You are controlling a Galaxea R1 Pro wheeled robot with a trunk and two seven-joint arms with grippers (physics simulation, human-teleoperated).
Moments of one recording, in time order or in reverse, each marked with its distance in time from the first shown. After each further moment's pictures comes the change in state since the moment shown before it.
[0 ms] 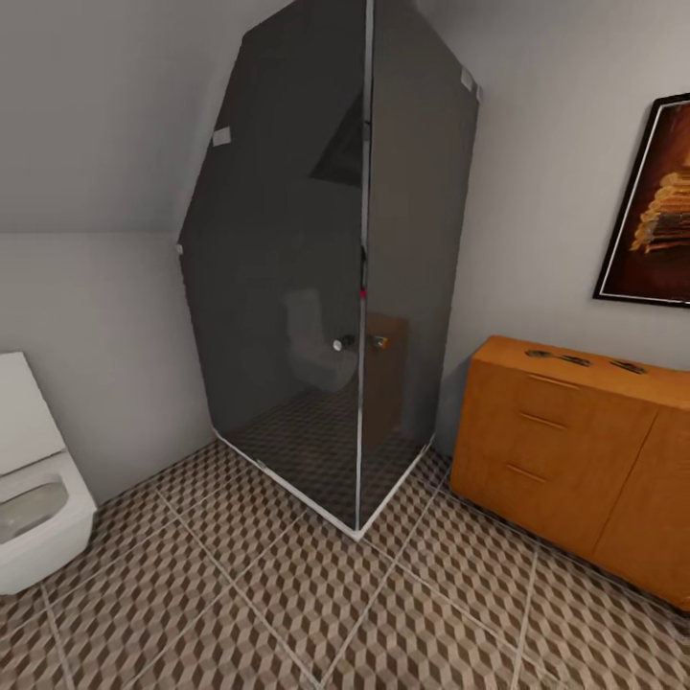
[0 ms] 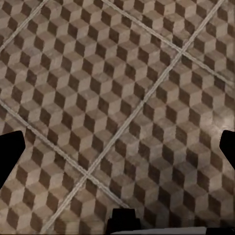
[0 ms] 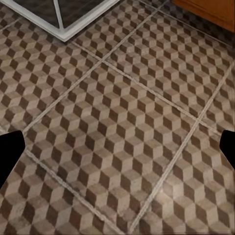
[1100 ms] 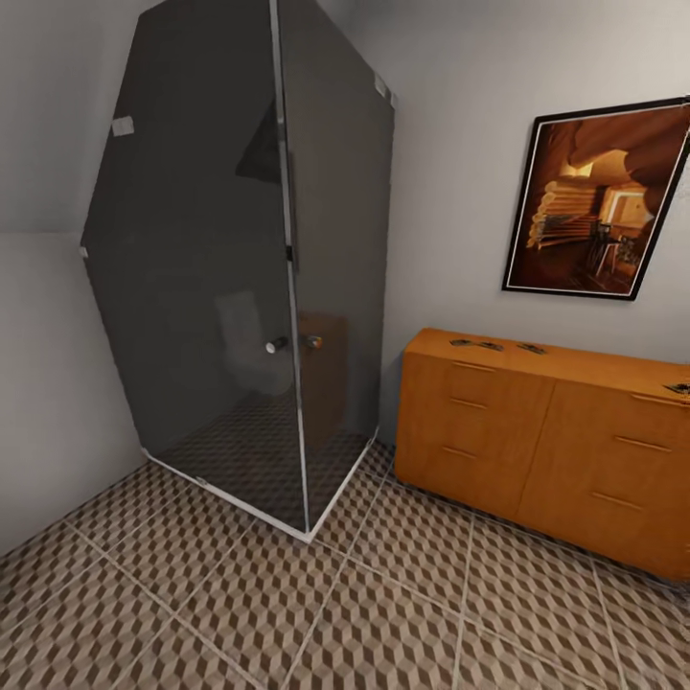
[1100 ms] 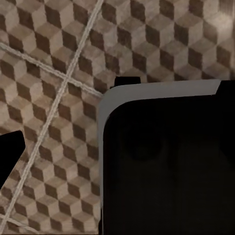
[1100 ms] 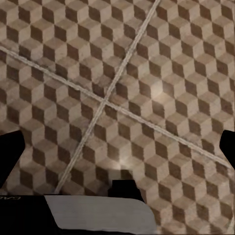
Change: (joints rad) left arm 0.000 0.006 -0.002 0.405 -0.001 -0.020 0.004; right arm 0.000 0.008 -0.002 0.373 -0.007 0.003 0.003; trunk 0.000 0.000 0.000
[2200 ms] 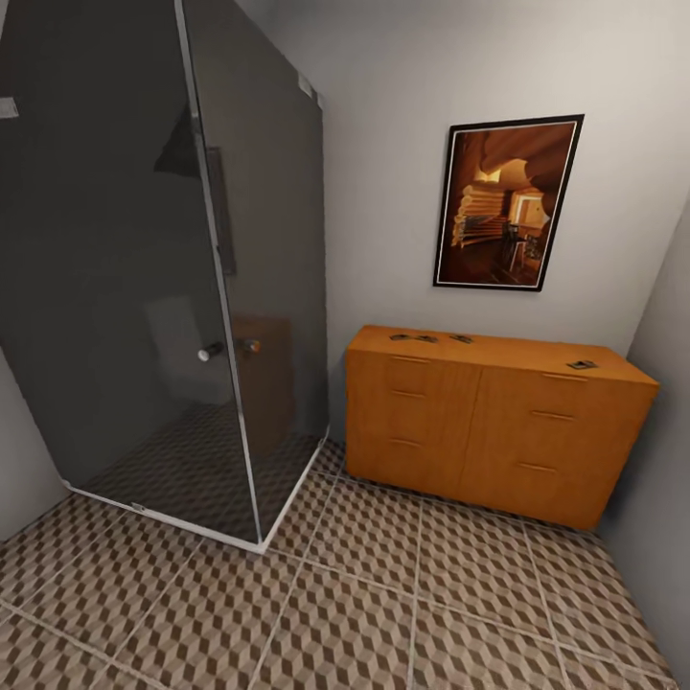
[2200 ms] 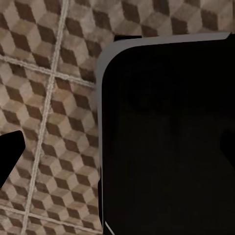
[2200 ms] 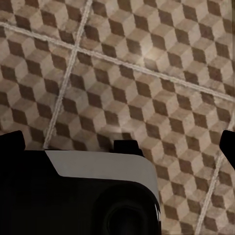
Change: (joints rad) left arm 0.000 0.000 0.000 0.100 0.000 0.002 0.000; right arm 0.000 0.002 -0.001 0.116 -0.002 0.008 0.000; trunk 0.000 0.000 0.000
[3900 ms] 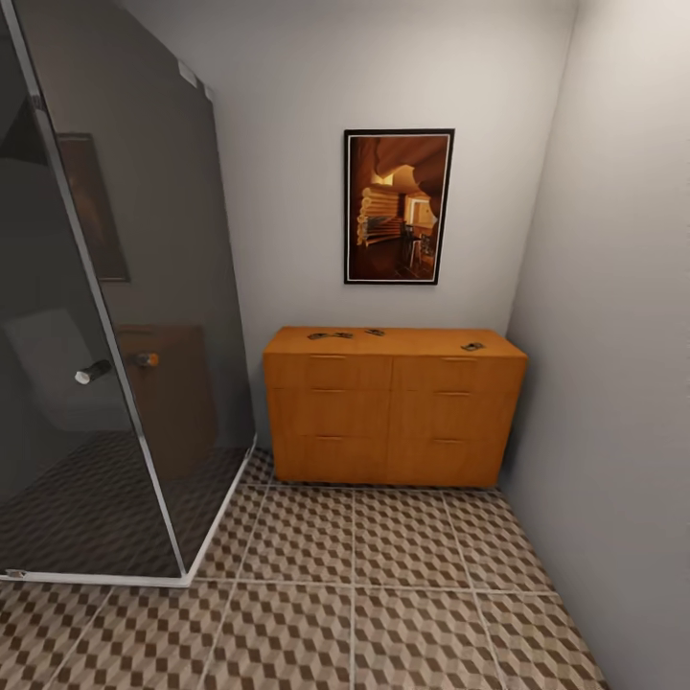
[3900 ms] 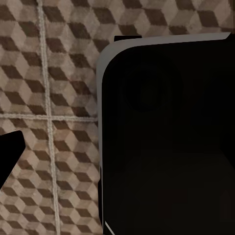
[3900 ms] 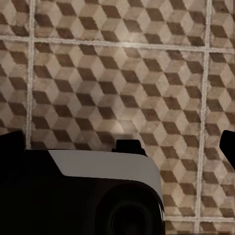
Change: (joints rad) left arm 0.000 0.000 0.000 0.000 0.000 0.000 0.000; right arm 0.000 0.006 0.000 0.001 -0.001 0.000 0.000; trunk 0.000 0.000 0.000
